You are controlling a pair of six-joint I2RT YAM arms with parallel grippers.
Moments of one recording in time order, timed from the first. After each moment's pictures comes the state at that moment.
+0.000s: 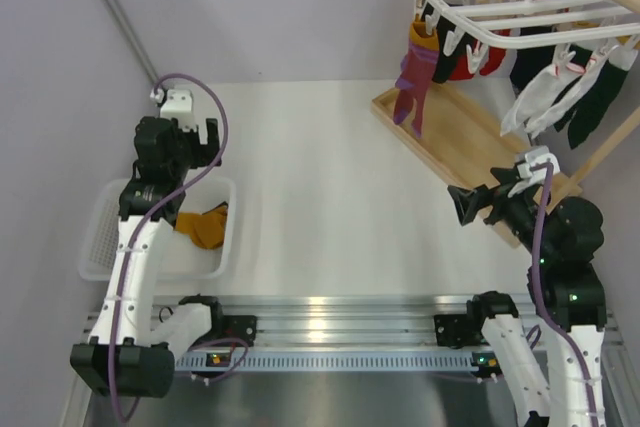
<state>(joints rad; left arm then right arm) -0.02 0.98 1.09 -0.46 -0.09 0.07 0.02 0.45 0.91 -0.57 -0.38 -0.05</state>
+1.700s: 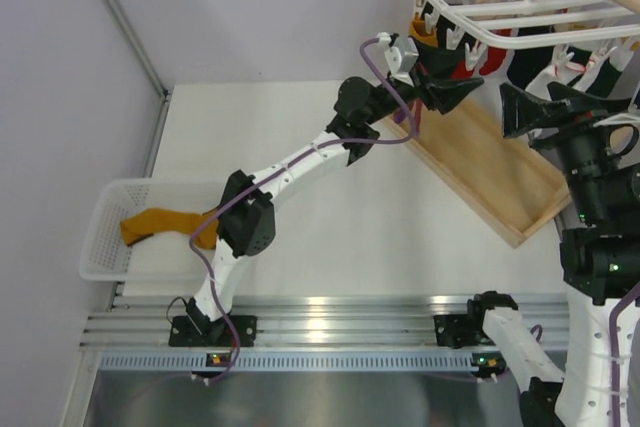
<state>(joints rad) -0.84 2.19 2.08 0.82 0.47 -0.29 -0.03 0.75 1.40 -0.30 -0.20 0.37</state>
